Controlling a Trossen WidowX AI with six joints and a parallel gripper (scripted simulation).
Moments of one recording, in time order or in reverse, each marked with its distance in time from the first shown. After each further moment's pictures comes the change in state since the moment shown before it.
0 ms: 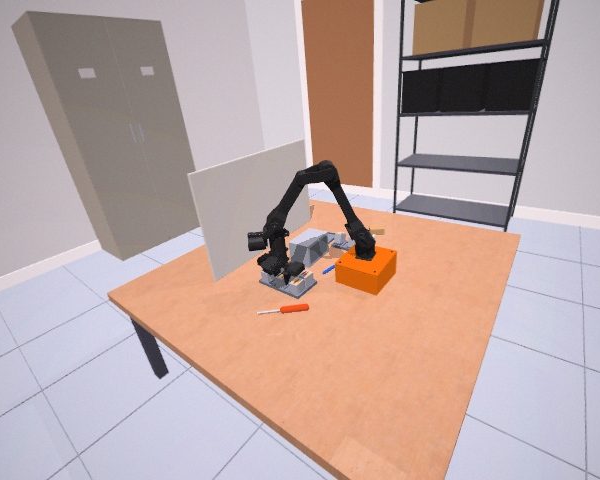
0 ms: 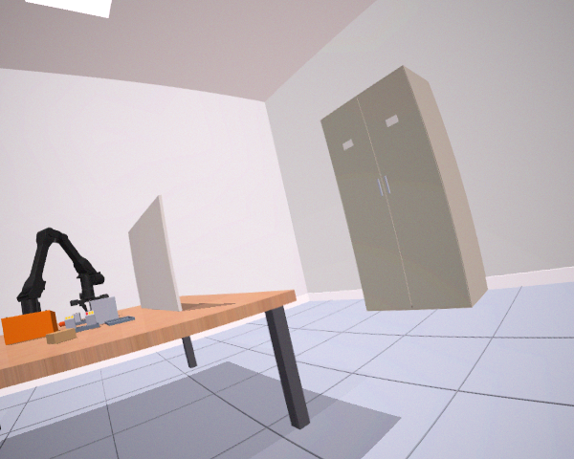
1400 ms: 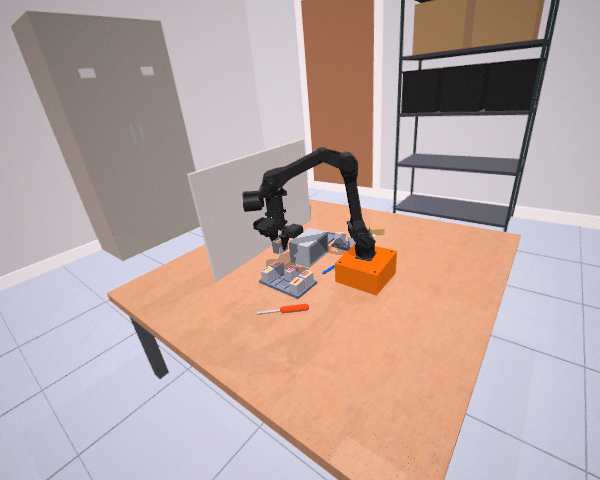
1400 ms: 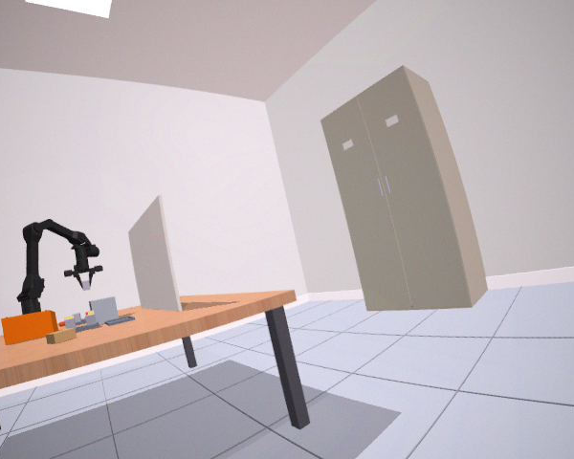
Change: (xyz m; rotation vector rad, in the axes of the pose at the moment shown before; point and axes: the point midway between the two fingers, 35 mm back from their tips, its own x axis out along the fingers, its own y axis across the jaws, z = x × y) arm -0.149 0.006 -0.005 0.011 0.006 -0.002
